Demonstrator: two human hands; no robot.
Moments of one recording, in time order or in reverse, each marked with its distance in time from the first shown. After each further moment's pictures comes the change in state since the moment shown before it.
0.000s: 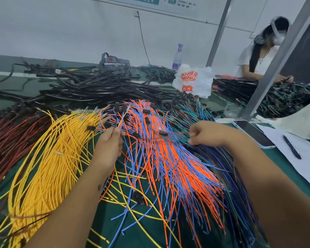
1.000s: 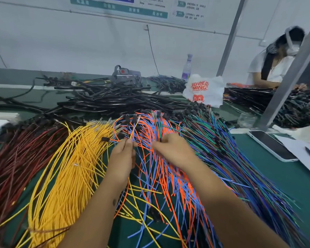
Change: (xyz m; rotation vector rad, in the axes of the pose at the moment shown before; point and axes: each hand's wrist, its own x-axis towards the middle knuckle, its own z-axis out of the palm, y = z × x) left_hand 0.004 -0.004 -0.001 -0.089 0.038 0.004; right_hand 0.041 -0.097 0.072 0.464 0.311 -0.033
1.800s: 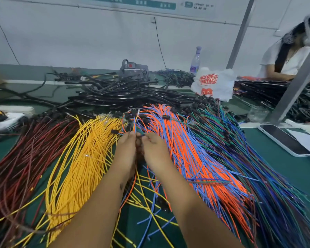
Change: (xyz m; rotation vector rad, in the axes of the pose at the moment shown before) left_hand 0.004 0.005 0.003 -0.276 0.089 -0.113; right_hand -0.010 -0.039 0.073 0.610 0.085 -0.010
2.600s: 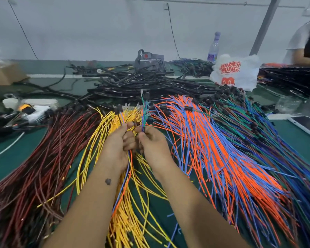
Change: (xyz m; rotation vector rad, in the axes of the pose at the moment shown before) left_hand 0.015 0.035 -0.068 -0.292 -0.057 -0.111; right_hand -0.015 -0.009 0.059 0.271 -0.079 0.041
